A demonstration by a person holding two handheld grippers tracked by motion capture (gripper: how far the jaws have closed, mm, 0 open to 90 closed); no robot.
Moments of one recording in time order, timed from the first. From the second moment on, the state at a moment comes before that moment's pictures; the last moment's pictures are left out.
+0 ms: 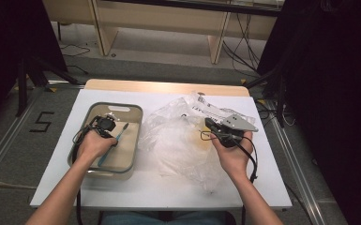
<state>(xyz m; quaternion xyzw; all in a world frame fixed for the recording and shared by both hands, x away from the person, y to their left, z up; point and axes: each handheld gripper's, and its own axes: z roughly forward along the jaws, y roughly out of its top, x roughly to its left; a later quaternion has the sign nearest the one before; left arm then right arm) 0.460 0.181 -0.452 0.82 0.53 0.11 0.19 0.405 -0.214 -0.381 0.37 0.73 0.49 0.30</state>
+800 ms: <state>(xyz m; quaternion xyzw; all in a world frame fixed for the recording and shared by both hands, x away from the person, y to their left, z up) 0.451 0.178 -0.423 0.81 0.52 0.15 0.24 0.405 -0.213 -0.381 0.37 0.73 0.49 0.30</state>
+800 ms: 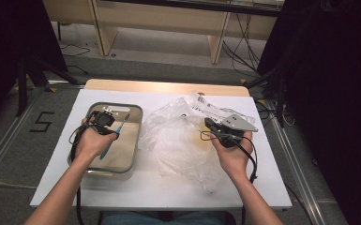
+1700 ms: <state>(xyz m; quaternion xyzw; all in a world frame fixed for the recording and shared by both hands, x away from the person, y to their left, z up) 0.440 0.175 -0.398 0.79 0.50 0.19 0.30 0.405 -0.213 -0.381 0.37 0.73 0.49 0.30</state>
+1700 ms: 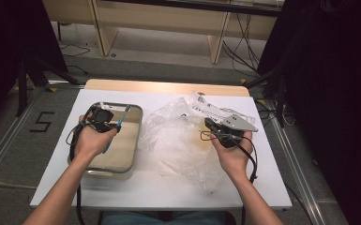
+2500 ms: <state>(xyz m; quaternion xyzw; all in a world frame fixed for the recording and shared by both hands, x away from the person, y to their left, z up) 0.416 0.153 -0.361 0.79 0.46 0.20 0.35 0.405 -0.212 -0.381 0.37 0.73 0.49 0.30</state>
